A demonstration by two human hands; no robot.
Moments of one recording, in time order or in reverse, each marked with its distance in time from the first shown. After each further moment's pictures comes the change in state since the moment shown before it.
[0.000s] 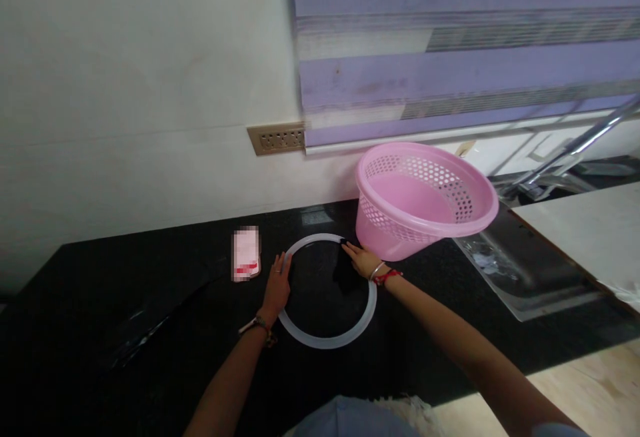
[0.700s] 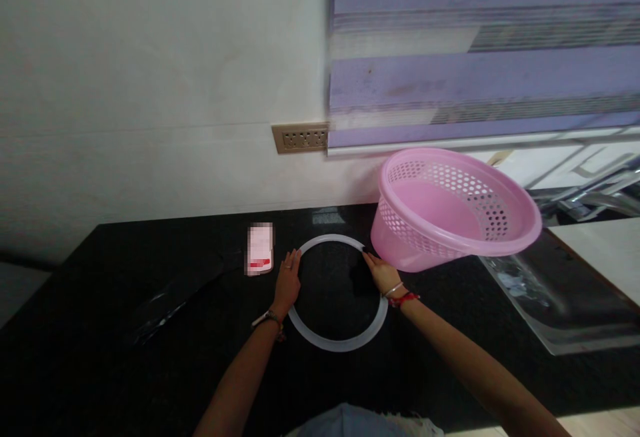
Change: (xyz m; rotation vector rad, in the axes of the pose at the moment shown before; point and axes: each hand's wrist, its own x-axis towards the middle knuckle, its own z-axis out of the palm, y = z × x) left_hand 0.007 0.005 -0.003 0.029 0.006 -0.101; right_hand -0.013 -0.010 0.002 -0.033 0.036 0.232
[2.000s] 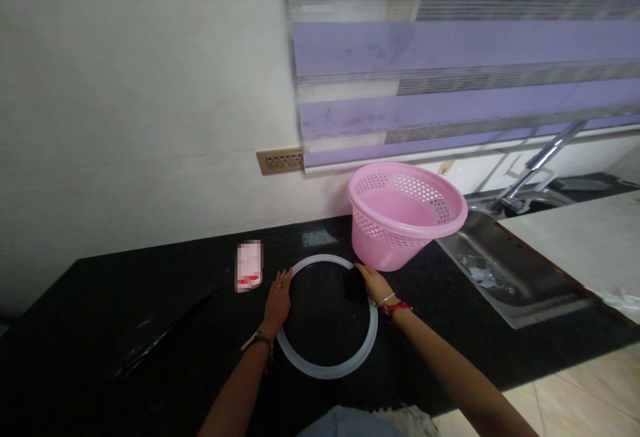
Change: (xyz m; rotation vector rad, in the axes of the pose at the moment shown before) left_hand -0.011 -0.001 0.002 0.146 -0.047 0.079; right_hand -0.030 0.015 0.013 0.306 0.214 0.022
